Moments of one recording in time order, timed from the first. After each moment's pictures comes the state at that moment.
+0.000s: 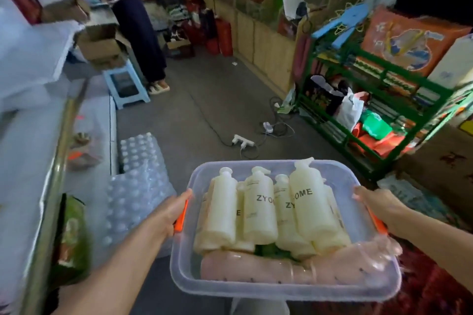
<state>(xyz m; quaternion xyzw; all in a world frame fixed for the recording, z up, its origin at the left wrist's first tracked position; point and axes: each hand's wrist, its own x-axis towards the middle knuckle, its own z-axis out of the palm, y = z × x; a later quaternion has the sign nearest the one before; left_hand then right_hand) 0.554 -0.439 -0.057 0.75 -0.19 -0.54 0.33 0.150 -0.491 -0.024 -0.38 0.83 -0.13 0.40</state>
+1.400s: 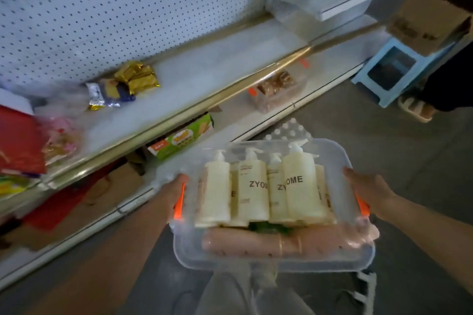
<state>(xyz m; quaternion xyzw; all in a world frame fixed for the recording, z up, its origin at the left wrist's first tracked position) 0.836 -0.692 -0.150 0.63 0.47 -0.26 0.56 0.831 -1.081 -0.105 -0.81 0.39 0.20 0.39</state>
